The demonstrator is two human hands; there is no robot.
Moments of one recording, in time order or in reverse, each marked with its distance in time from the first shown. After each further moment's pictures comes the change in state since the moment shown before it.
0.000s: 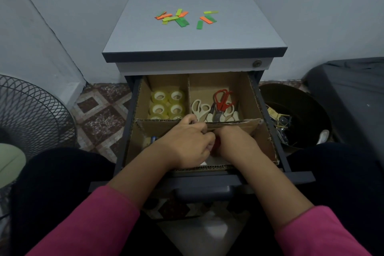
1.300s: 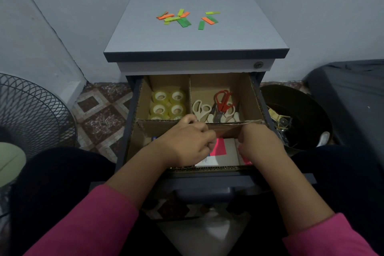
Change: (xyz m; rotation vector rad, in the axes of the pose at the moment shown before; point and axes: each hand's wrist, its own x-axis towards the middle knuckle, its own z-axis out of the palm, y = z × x) left_hand -0.004 -0.003 -0.006 -0.106 0.026 0.007; right_hand -0.016 0.025 -0.019 -0.090 0.054 0.326
